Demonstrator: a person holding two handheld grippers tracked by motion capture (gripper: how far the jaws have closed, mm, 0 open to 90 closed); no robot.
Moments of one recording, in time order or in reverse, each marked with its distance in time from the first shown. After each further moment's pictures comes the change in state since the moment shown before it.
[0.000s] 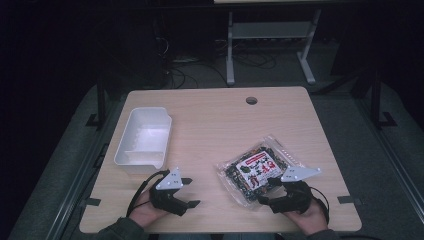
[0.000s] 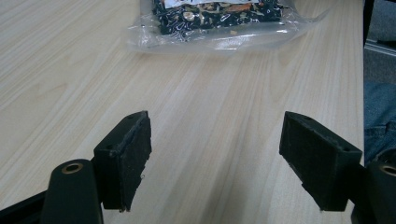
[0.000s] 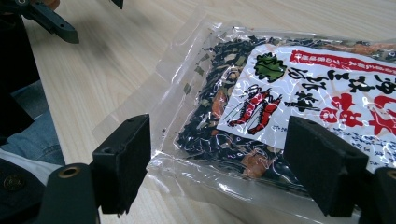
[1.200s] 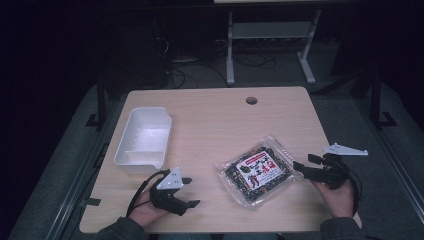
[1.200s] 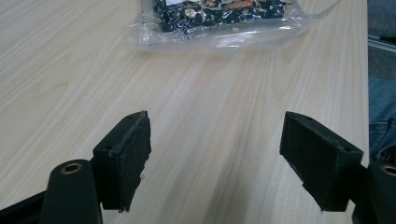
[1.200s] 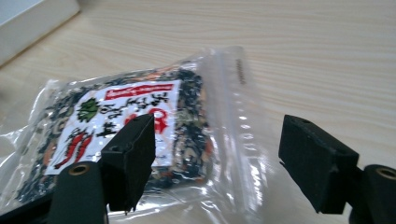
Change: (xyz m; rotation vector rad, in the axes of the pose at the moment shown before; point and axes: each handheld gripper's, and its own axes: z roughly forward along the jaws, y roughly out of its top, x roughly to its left) left arm 0.000 0.000 0.001 0.010 0.004 0.009; right arm -0.090 -0.007 -0.061 -0.118 -0.332 0.300
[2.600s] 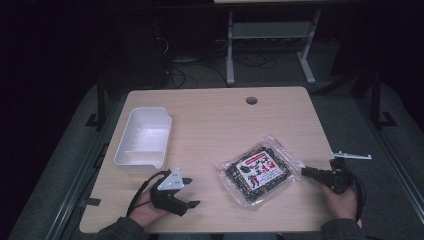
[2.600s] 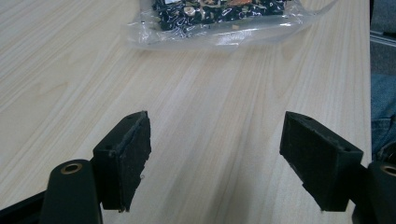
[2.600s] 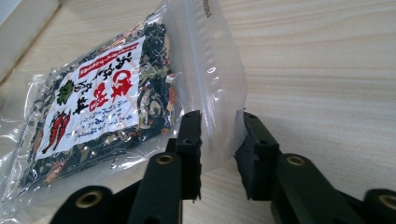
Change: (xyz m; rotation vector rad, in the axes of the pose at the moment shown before) left arm -0.001 0.000 0.001 0.009 0.004 0.014; right arm -0.035 -0.030 0.013 0.122 0.078 0.243
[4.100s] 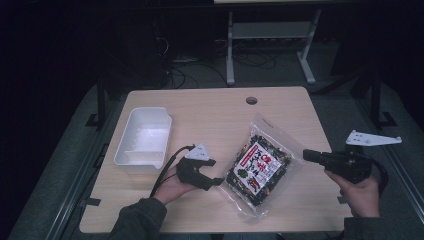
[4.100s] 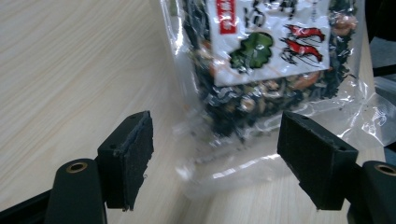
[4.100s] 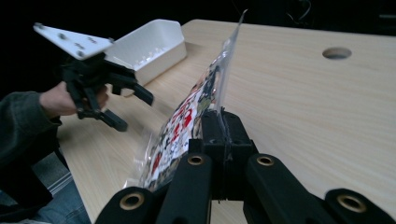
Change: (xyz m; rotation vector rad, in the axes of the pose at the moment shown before) left arm 0.036 0.071 0.055 -0.033 -0.127 -0.101; right arm 0.091 0.057 -0.085 -0.168 0.252 -0.390
